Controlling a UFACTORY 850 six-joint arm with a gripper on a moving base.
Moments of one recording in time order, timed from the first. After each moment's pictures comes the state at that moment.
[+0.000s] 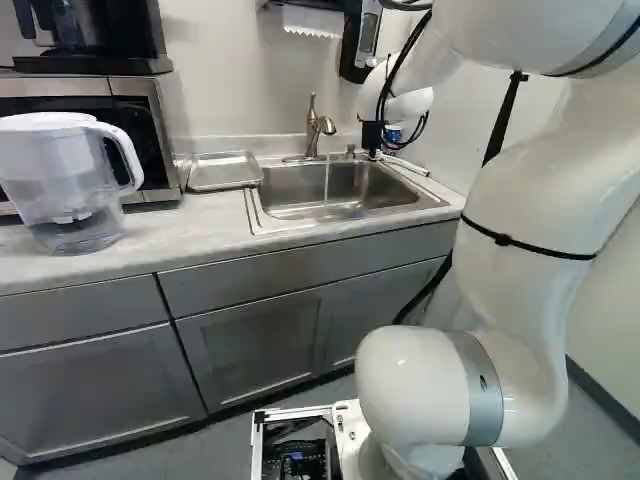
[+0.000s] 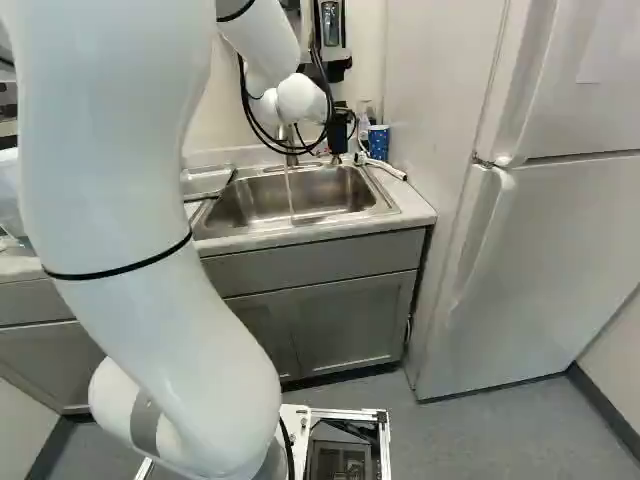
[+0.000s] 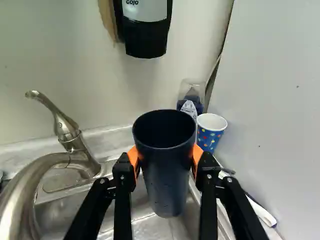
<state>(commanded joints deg) -10.8 -8.8 -64.4 -10.2 18.4 8.0</state>
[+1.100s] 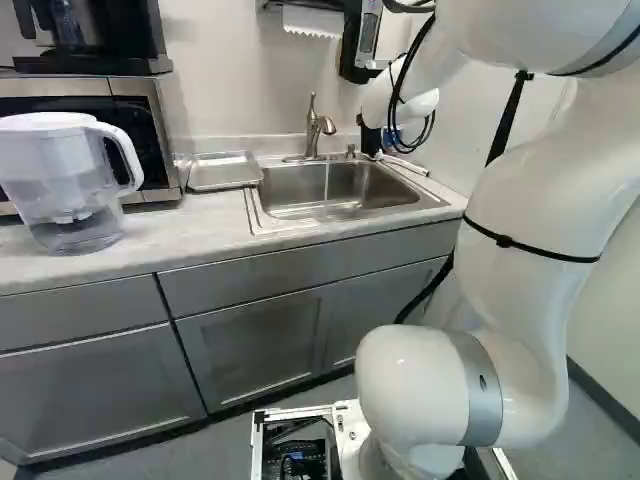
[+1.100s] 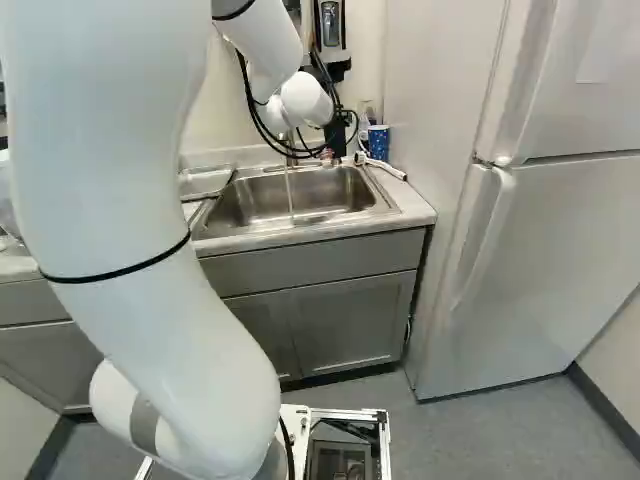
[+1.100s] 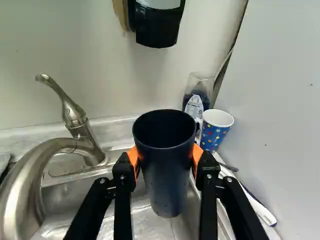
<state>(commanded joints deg) -11.5 -8.0 -63.1 -20.9 18.1 14.9</state>
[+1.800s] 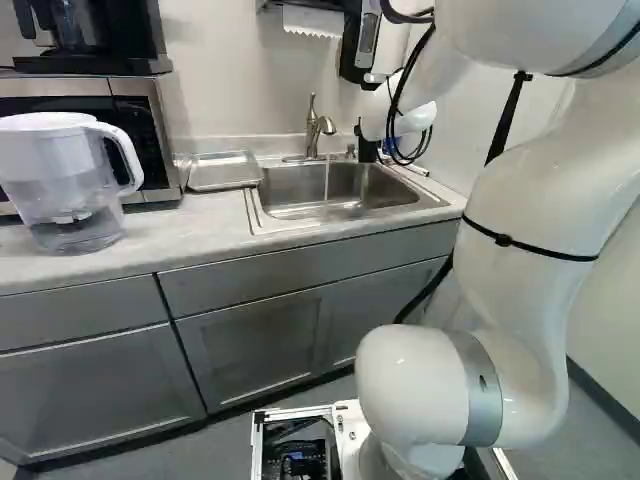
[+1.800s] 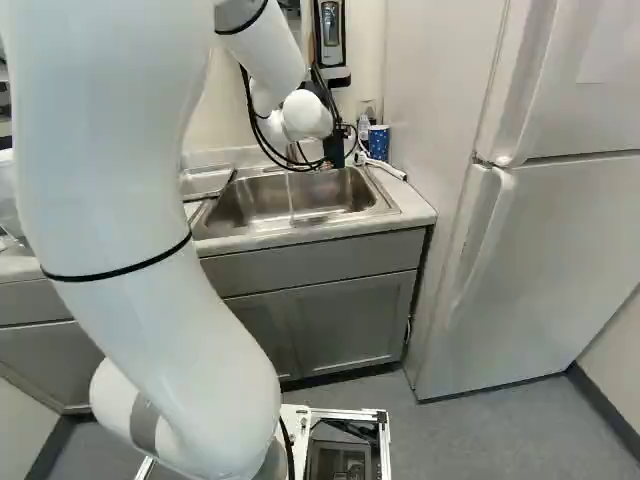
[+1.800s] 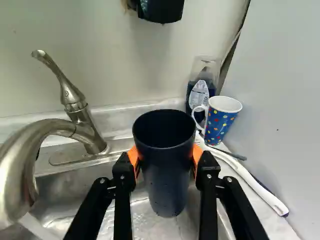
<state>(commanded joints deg) -11.5 -8.5 -59.3 -20.9 21.7 14.9</state>
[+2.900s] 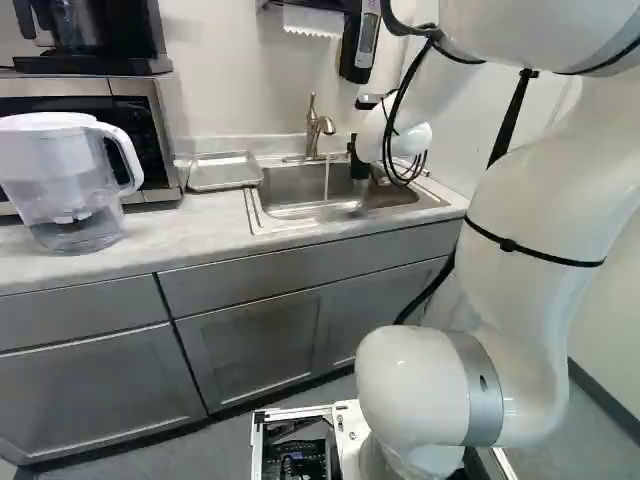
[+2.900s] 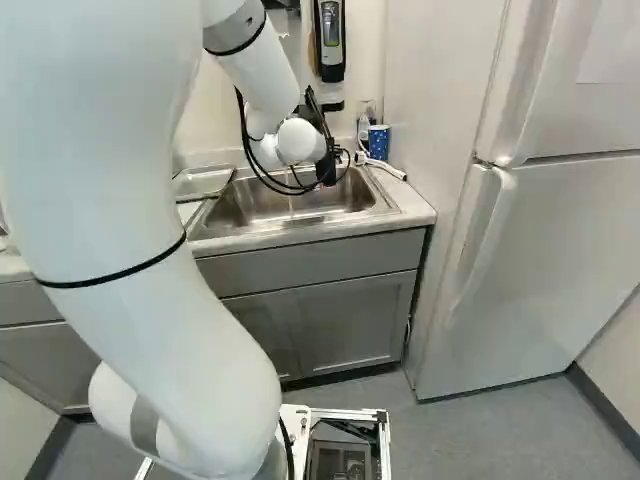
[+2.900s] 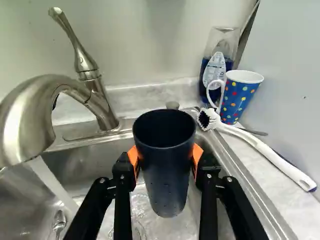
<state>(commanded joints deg) -10.3 -7.0 -50.7 -20.1 26.9 14.9</state>
